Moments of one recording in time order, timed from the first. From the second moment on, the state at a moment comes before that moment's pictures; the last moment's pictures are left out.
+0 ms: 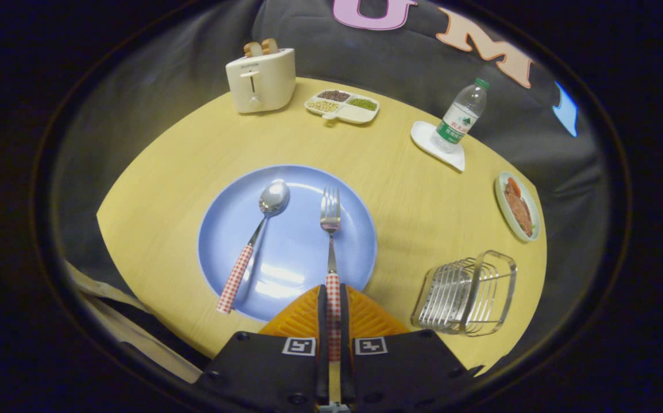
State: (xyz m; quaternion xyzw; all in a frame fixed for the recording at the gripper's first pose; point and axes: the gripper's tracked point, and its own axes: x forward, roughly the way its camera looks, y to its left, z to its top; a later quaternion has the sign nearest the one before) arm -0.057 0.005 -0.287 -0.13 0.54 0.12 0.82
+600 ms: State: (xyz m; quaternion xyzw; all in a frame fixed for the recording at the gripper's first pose) arm -0.050 -0.081 -0.210 -0.20 0.56 0.13 0.79
